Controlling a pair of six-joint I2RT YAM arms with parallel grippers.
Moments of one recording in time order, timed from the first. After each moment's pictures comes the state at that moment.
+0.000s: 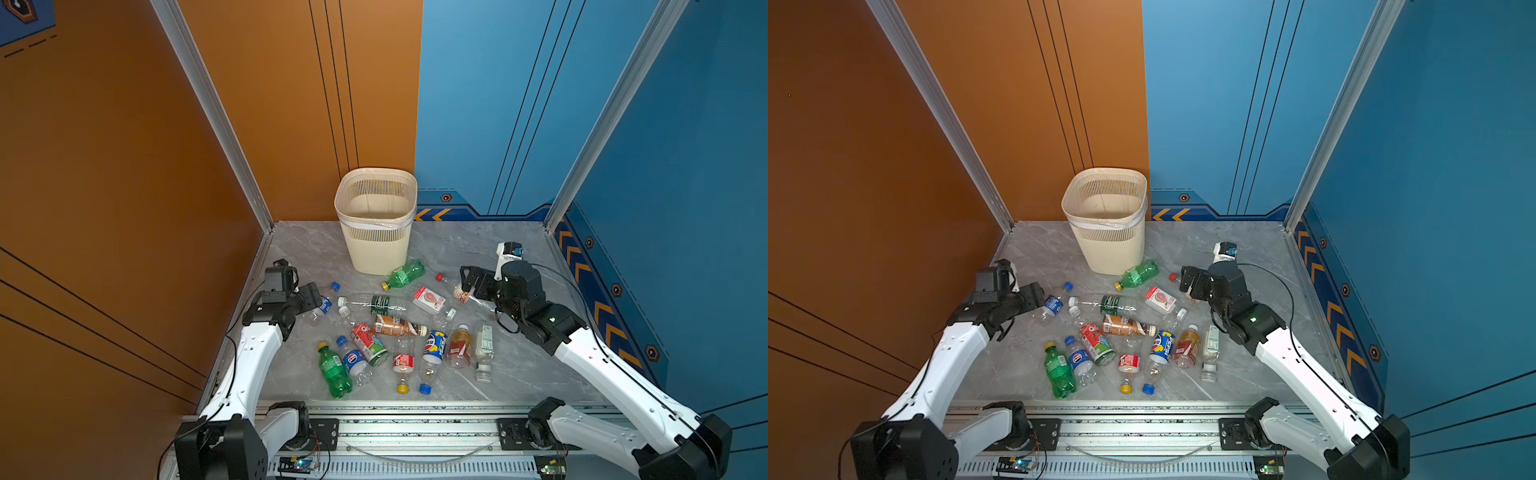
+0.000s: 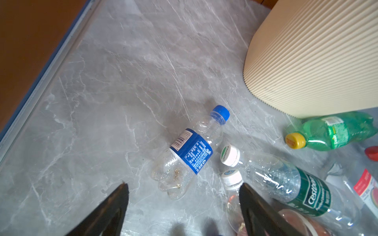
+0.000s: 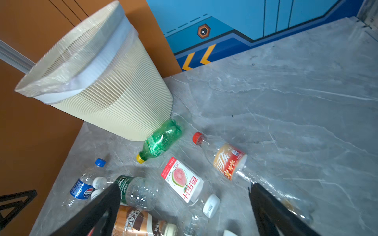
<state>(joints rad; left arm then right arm) 0.06 1.15 0.86 -0.58 0.00 -0.29 0.52 1.02 0.91 -0.38 0.23 0.61</state>
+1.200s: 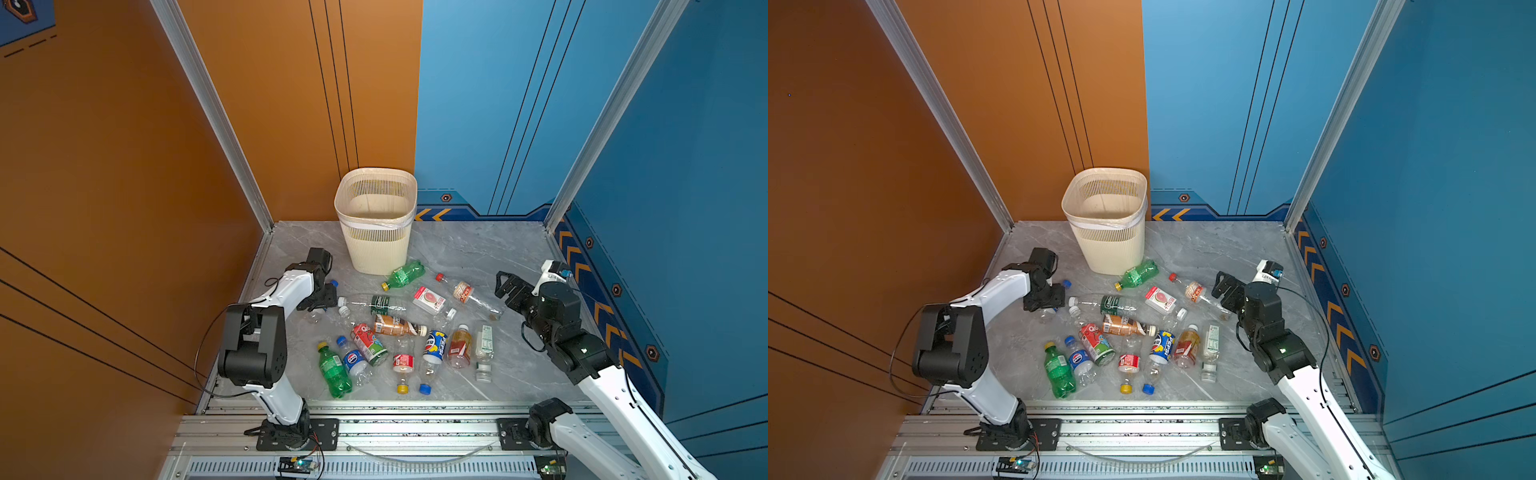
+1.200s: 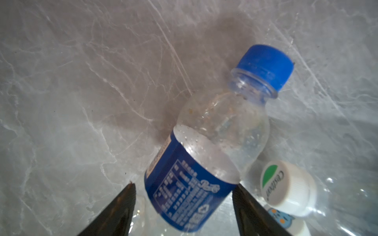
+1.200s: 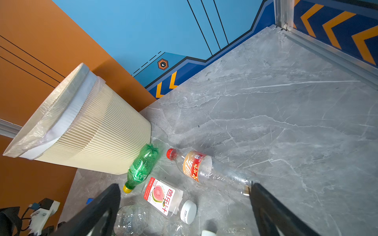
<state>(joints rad) -0.08 1.71 1.14 -0.75 -0.19 -0.26 0.33 0.76 0.75 -0.39 0.23 0.71</state>
